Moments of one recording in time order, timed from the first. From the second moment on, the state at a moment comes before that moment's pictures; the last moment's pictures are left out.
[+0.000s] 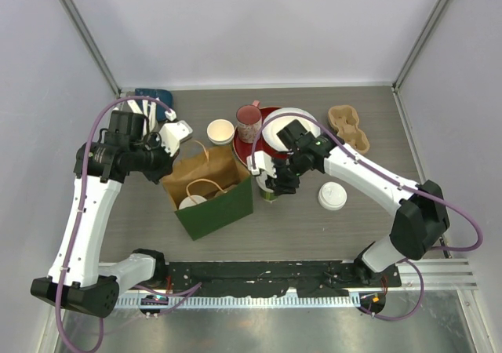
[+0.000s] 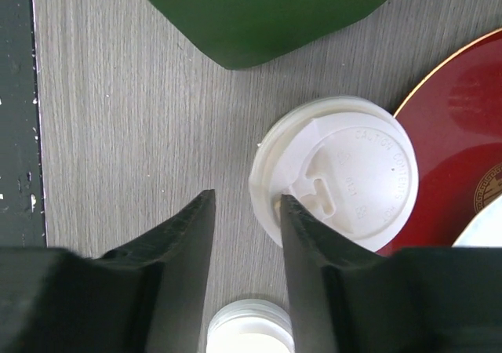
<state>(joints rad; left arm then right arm) -0.19 1.11 1.44 -1.28 0.31 0.58 0.69 1.53 1.27 -0.86 -0.50 -0.91</state>
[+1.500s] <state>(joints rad) -0.19 1.11 1.44 -1.27 0.32 0.58 0.68 1.44 1.16 -0.58 -0.35 -0.35</state>
